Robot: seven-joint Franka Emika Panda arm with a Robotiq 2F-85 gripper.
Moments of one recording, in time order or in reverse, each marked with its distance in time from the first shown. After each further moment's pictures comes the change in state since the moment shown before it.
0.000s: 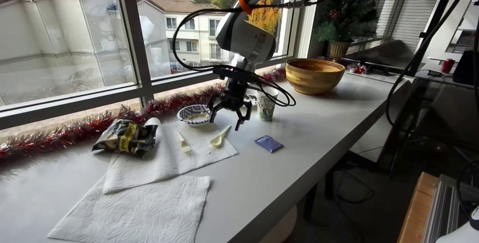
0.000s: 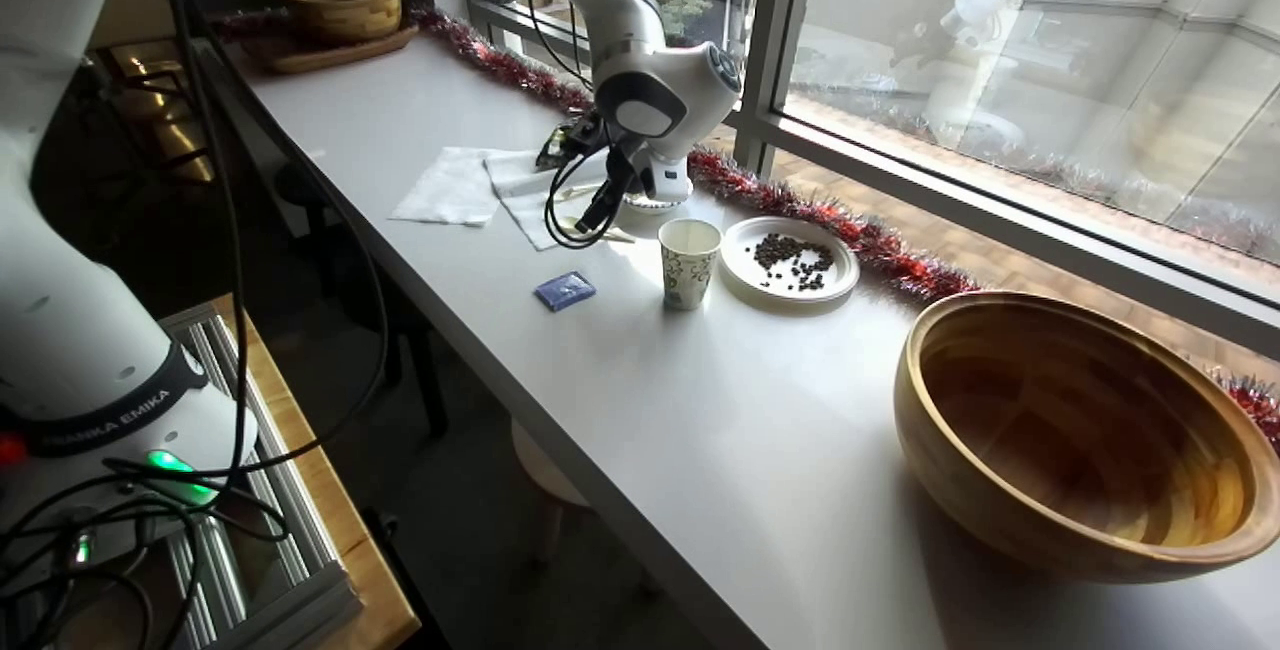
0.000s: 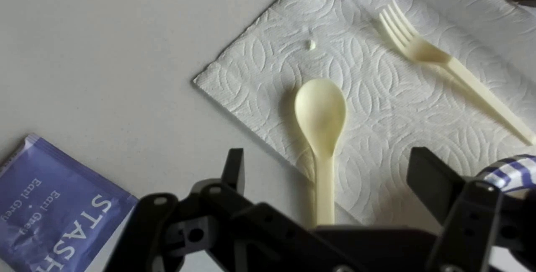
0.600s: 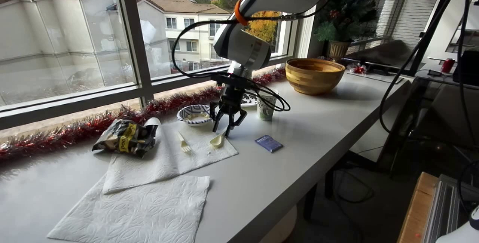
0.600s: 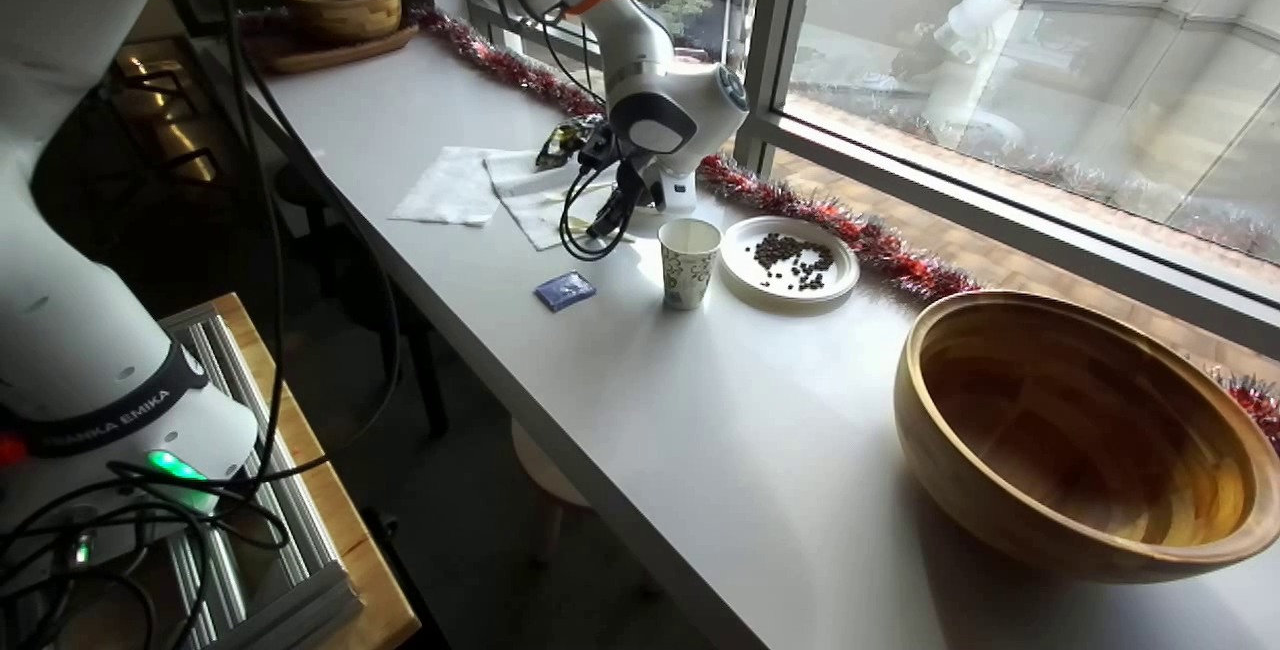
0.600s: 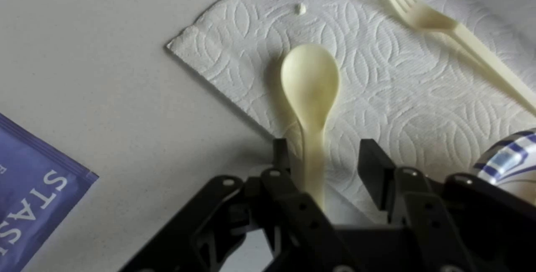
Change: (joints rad) arm -0.004 0.099 0.000 0.107 0.000 -0.015 0.000
